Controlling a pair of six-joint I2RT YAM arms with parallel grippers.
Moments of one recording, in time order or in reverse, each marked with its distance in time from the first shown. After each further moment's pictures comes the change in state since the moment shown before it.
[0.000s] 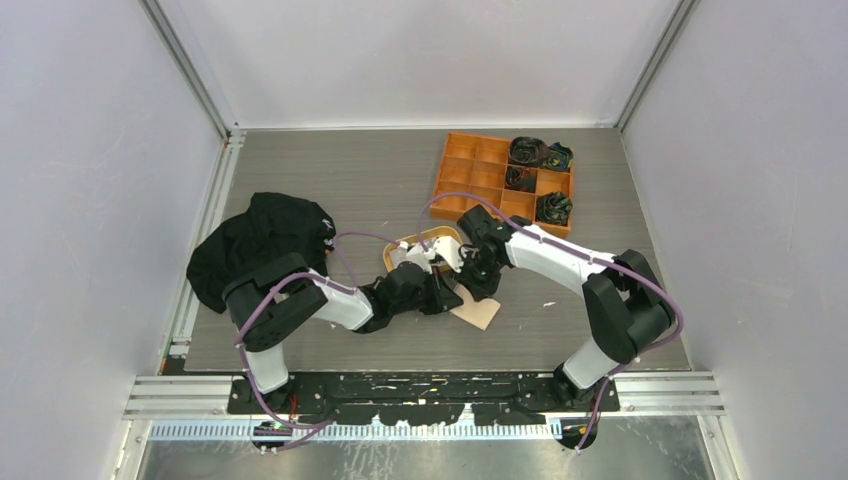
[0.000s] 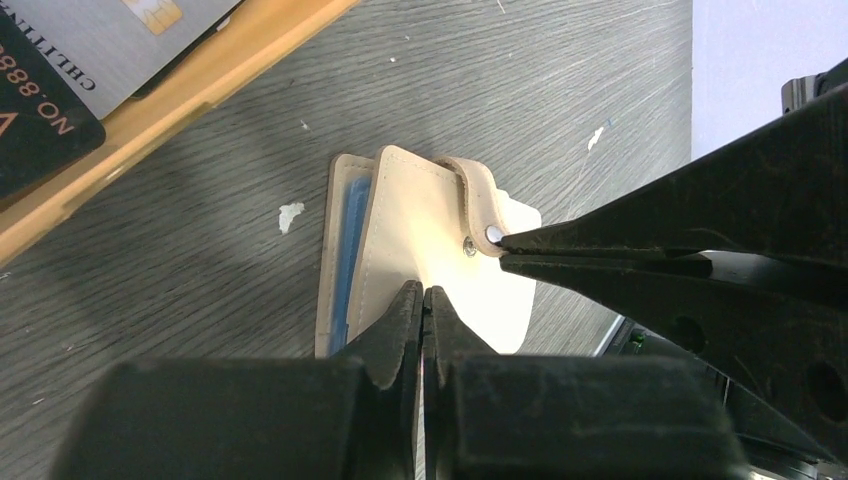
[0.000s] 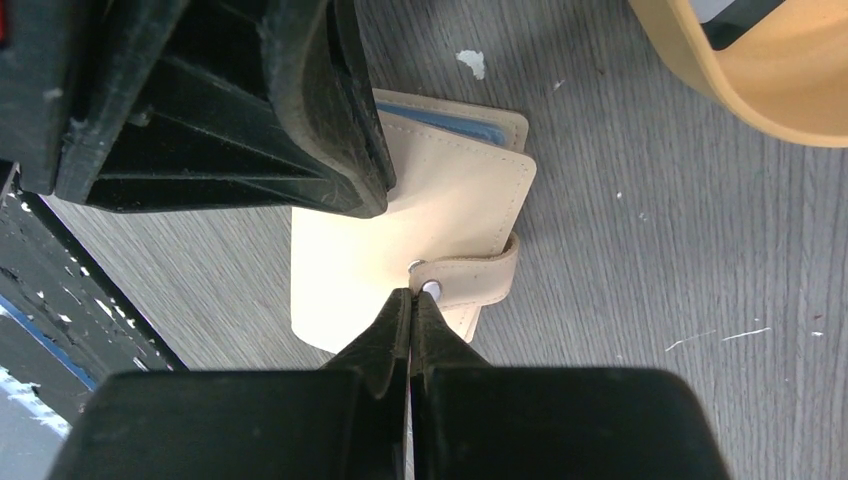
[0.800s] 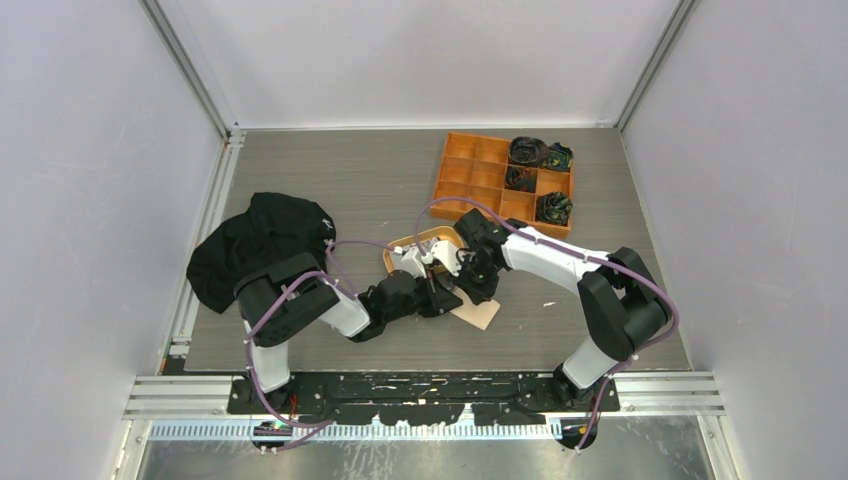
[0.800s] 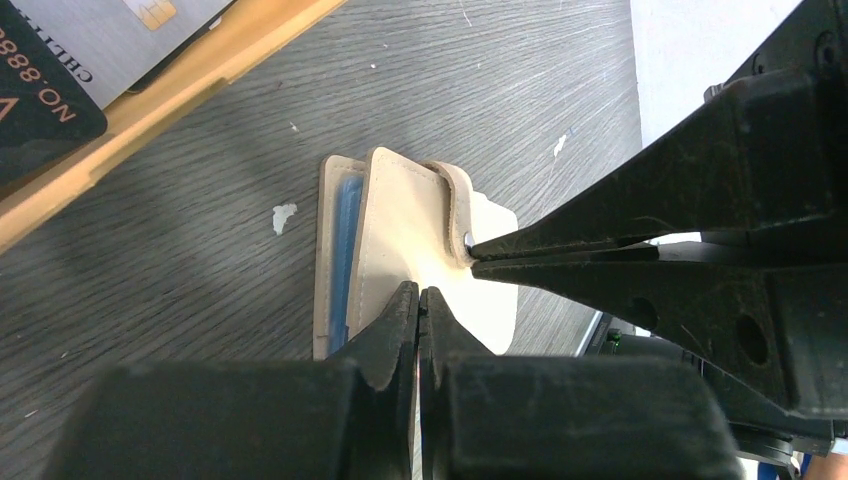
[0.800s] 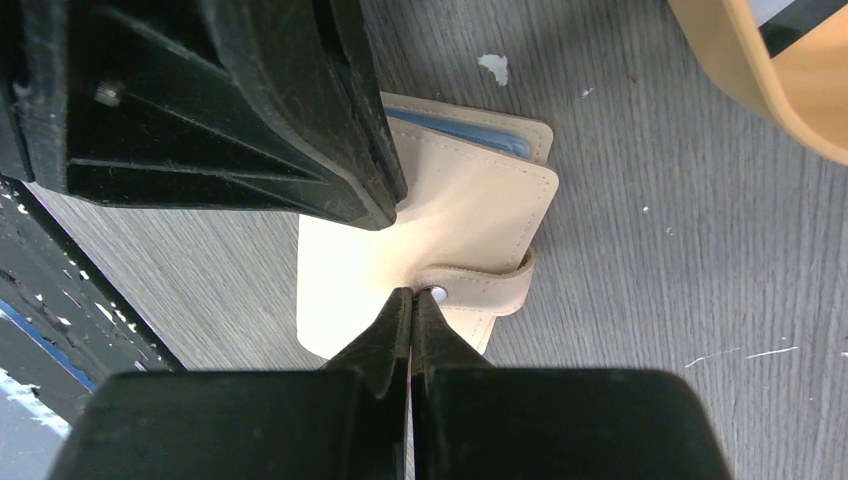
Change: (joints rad) left arm 0.000 0.061 -0.090 0.262 -0.002 -0.030; right arm 0.019 0.021 -0.012 0.019 0.005 0.011
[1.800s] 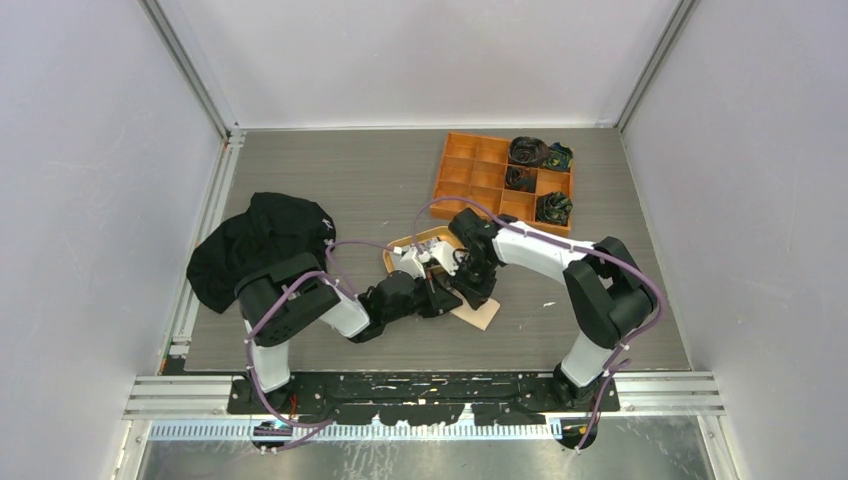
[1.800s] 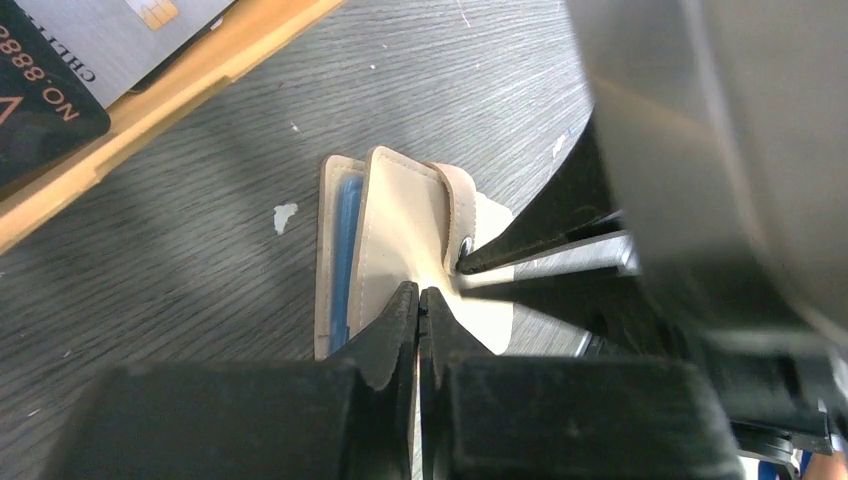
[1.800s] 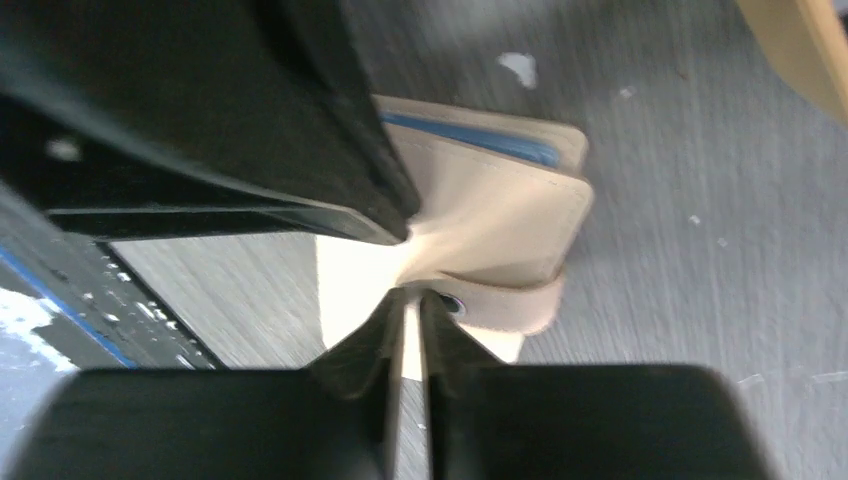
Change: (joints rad) left arm -0.001 0.005 -0.007 0.020 0.000 0.001; right arm 0.000 0.084 0.054 -0.055 -0.010 0.061
